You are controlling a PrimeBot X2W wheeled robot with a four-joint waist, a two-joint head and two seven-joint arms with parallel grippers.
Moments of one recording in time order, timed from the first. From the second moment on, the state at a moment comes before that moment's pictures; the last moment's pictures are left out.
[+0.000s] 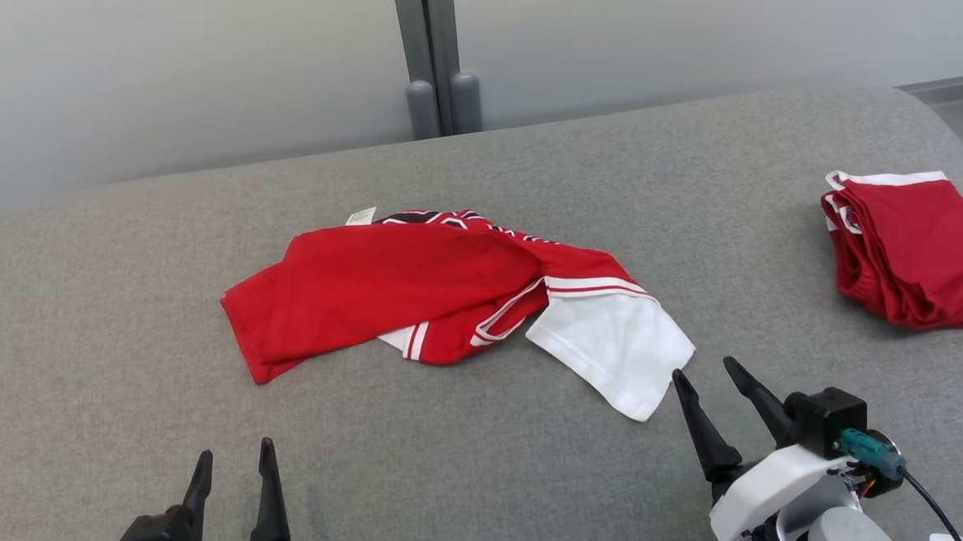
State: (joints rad) left arm 0.01 0.07 -0.03 0.37 -0.27 -0.12 -0.26; right arm -0.13 -0.05 0.16 0.40 0.26 0.13 -0.26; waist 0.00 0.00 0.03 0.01
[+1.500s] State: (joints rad) left arm -0.12 0.05 -0.11 0.36 -0.32 -0.13 -0.26; right arm -0.20 -0.05 -0.08 0.55 -0.11 0.13 -0.26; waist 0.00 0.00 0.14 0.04
